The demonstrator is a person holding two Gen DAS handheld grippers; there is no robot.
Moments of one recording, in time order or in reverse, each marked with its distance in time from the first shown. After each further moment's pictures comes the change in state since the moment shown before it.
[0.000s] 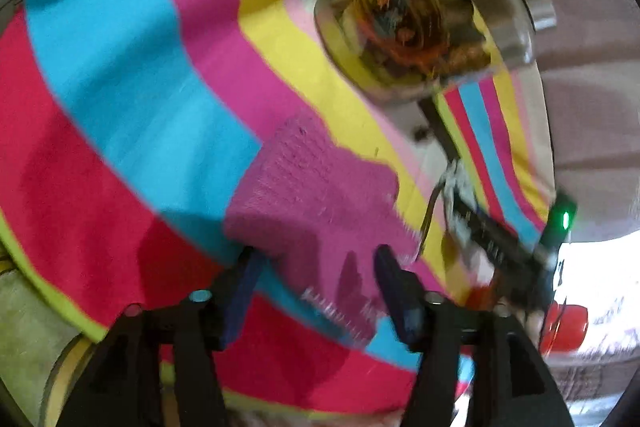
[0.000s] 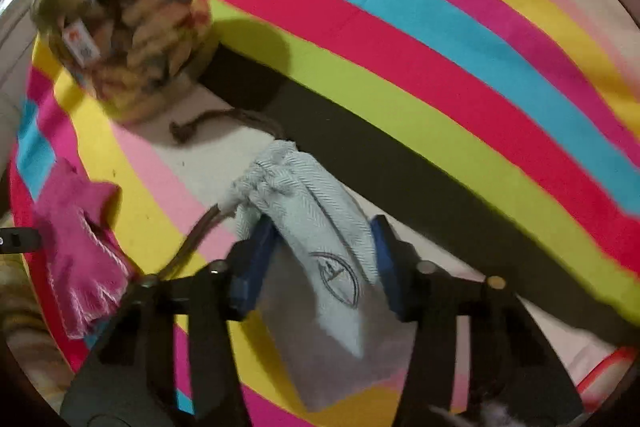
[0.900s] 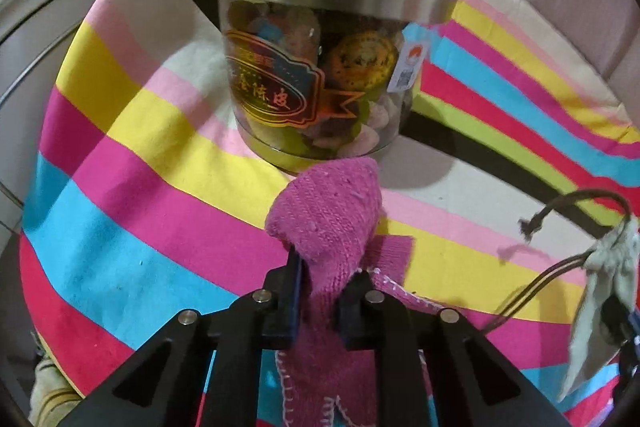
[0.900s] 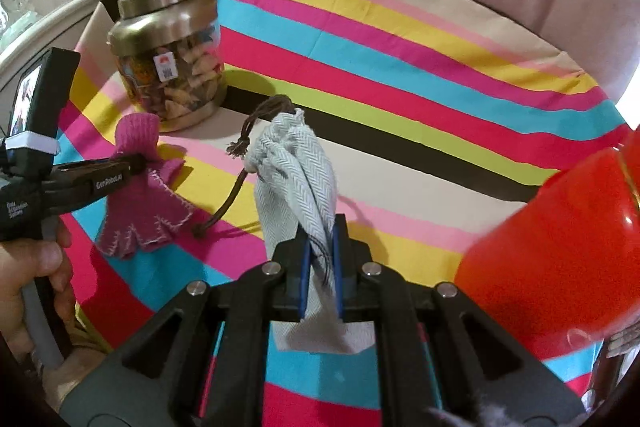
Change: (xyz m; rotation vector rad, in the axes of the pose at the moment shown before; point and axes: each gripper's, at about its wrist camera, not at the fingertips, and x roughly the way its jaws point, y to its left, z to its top) left arm 0.019 -0.093 -0.018 0.464 -0.308 0.347; right arm -0.120 0.056 -0.086 0.168 -0.221 -0.217
